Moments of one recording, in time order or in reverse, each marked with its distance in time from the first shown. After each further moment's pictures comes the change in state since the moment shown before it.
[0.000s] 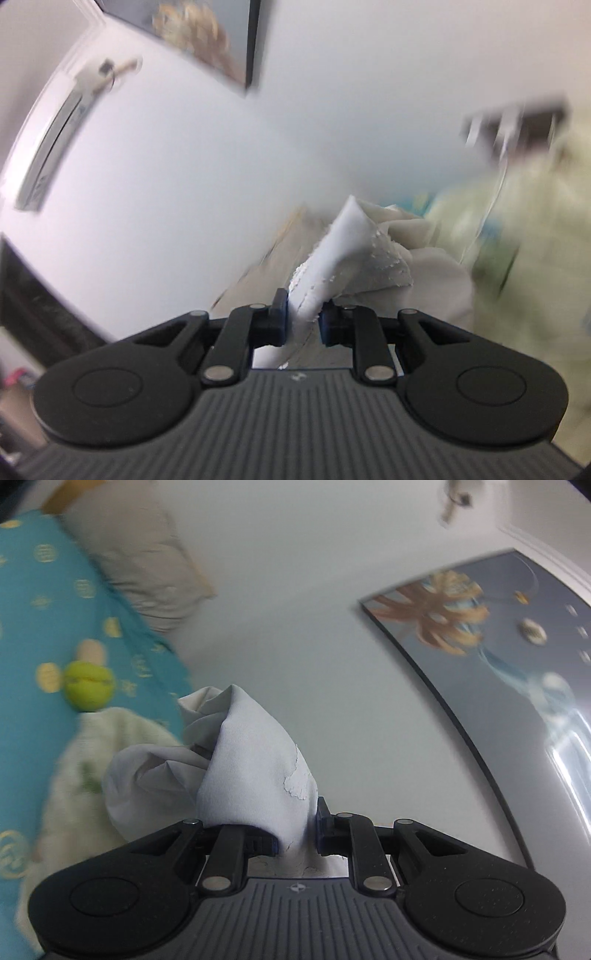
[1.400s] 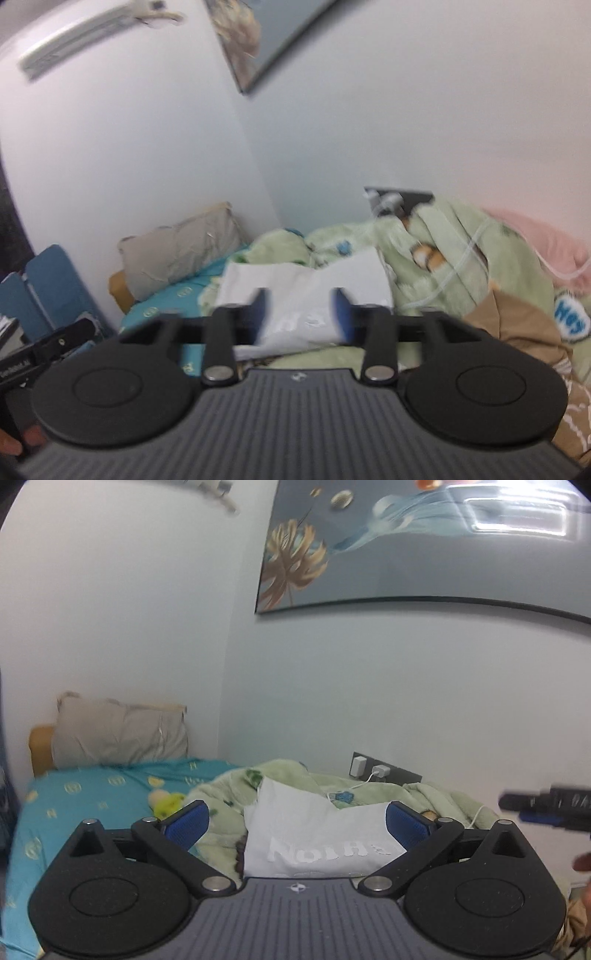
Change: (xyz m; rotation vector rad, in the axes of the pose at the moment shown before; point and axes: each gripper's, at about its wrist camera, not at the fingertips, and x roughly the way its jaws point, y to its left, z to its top) left arm -0.204 -0.055 -0.184 0.950 -0.093 0.256; right arm -0.248 0.019 -0.140 -0.486 -0.086 -0.192
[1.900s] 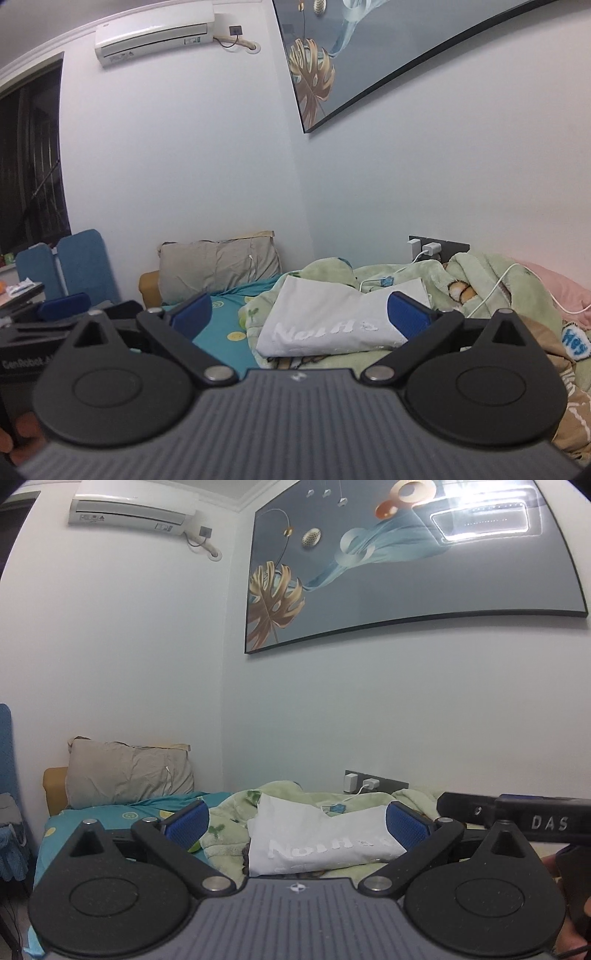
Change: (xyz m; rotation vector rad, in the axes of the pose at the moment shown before) left arm -0.090 -0.033 -0.036 0.071 -0.115 0.007; right arm -0.056 0.060 -0.051 -0.170 -0.105 0.045
